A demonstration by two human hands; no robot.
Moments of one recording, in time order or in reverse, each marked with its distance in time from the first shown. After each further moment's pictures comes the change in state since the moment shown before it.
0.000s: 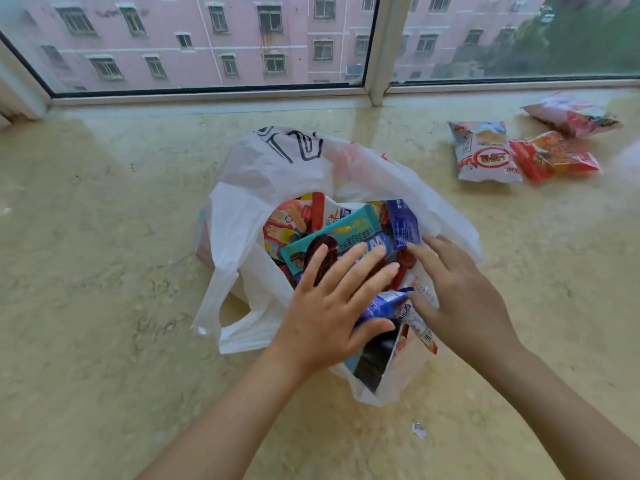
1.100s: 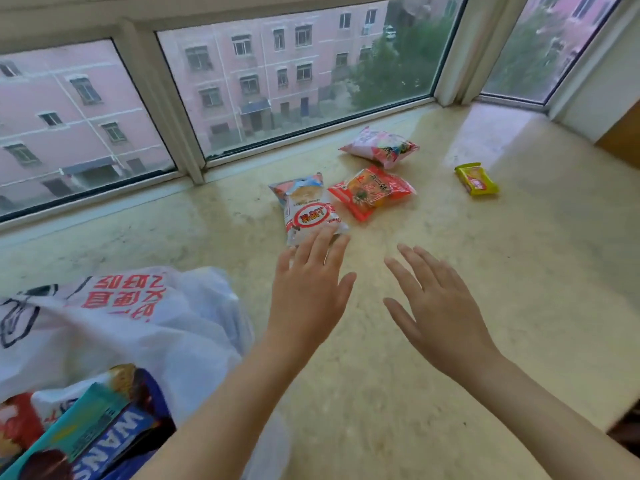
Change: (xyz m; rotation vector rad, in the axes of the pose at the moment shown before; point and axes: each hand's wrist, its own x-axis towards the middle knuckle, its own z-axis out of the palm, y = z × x) left_hand 0.273 0.144 0.118 -0.041 -0.141 -0.014; right_hand 0.004 0.252 -0.074 -0.264 0.118 0.248
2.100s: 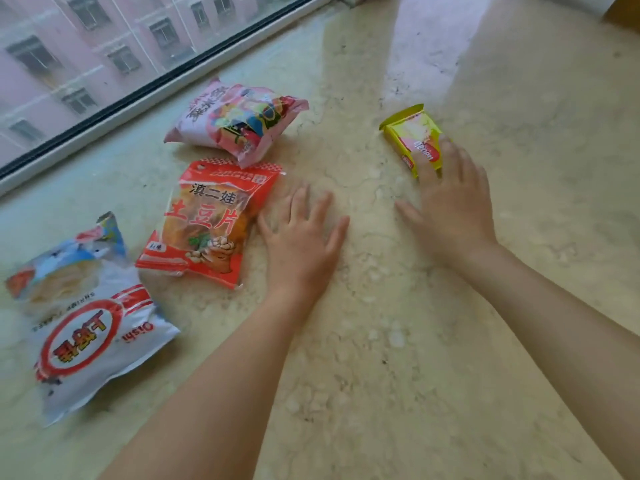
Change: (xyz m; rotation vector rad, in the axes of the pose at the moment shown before) left_hand 0.250 0.110 0.303 -0.151 -0.304 -0.062; right_hand 0.179 0.323 0.188 -0.076 -0.026 0.488
